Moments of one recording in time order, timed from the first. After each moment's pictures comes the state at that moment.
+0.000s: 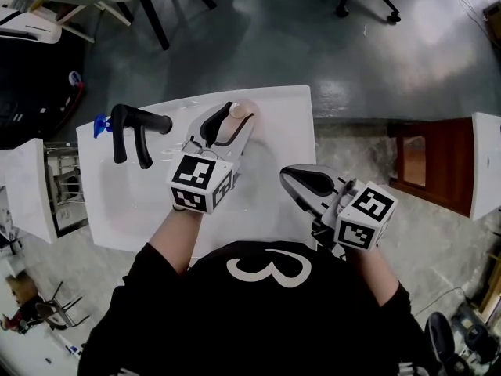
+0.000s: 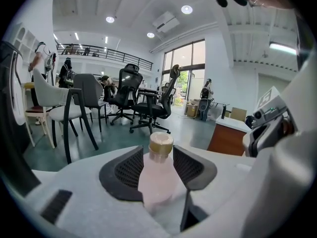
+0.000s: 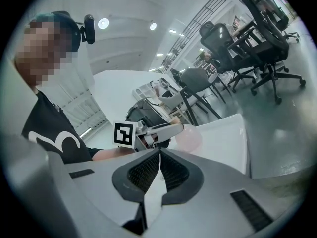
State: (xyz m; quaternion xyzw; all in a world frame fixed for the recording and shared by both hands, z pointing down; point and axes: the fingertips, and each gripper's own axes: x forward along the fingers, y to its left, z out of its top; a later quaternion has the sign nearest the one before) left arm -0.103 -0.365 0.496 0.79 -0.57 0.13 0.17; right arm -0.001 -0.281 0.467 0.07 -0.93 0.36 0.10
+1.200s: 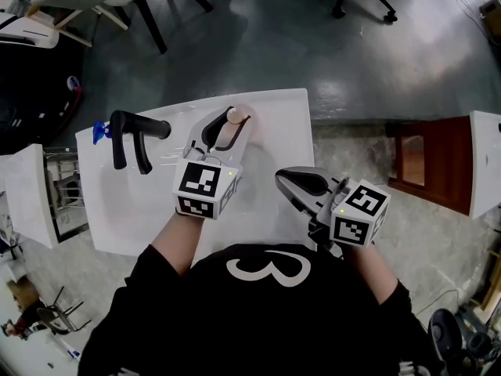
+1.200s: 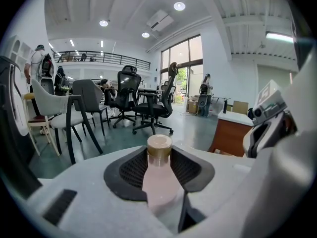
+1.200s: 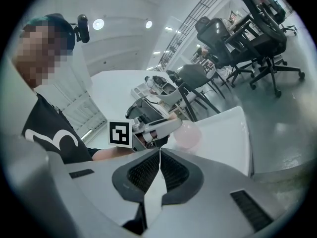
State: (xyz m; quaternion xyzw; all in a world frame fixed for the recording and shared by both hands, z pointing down) left arm -0.101 -0.366 0.496 0.78 -0.58 0.16 0.14; right arm -0.007 -0.280 0.480 0.07 -0.92 0.38 0.11
